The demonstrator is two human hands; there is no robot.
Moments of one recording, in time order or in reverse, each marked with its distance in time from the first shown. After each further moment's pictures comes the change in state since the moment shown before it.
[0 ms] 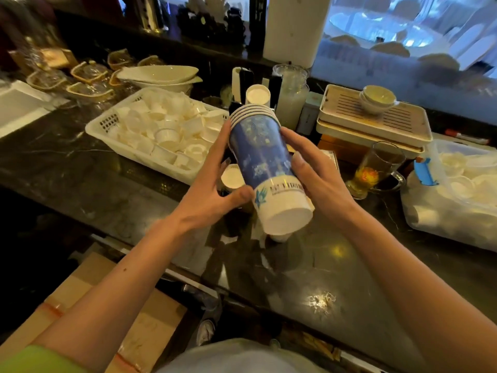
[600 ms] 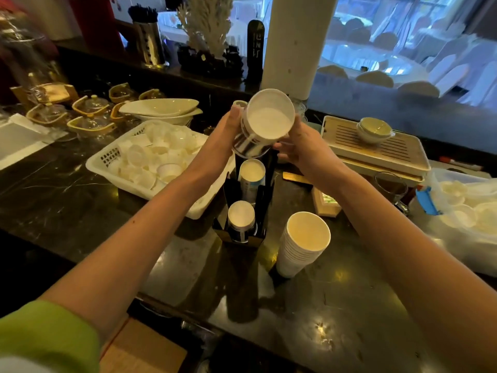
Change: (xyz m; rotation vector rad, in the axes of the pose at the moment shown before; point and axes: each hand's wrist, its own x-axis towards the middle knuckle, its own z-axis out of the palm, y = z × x) left_hand 0.108 0.033 -0.046 -0.114 0.101 -0.177; right_hand 0.107 -0.035 -0.008 -0.085 0.081 0.216
